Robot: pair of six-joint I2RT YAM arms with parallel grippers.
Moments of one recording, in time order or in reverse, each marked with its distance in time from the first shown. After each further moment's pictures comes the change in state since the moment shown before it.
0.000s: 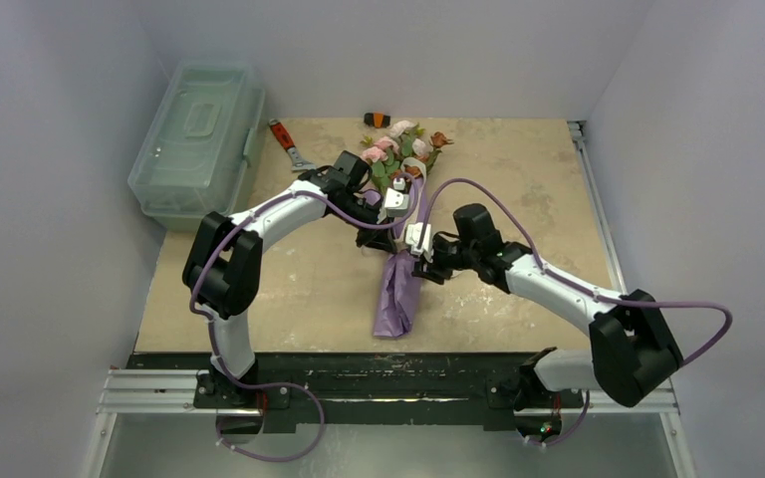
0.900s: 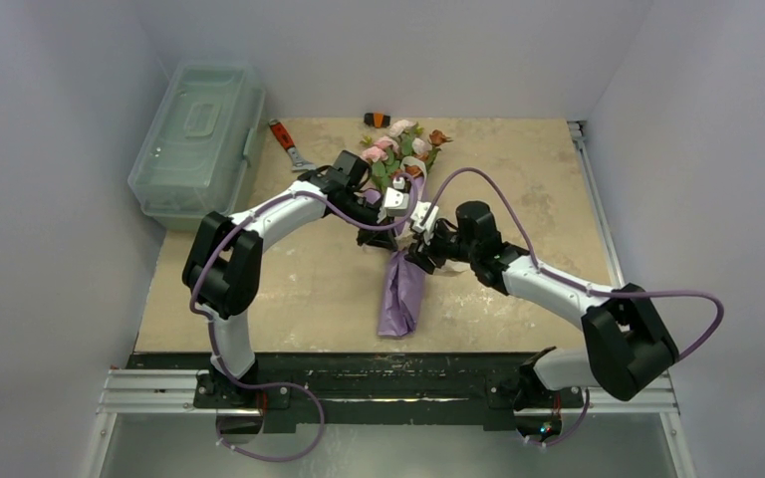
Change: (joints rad) left arm 0.001 0.000 -0.008 0.045 -0.002 0.000; right arm -0.001 0.050 -0.024 0.290 0.132 0.284
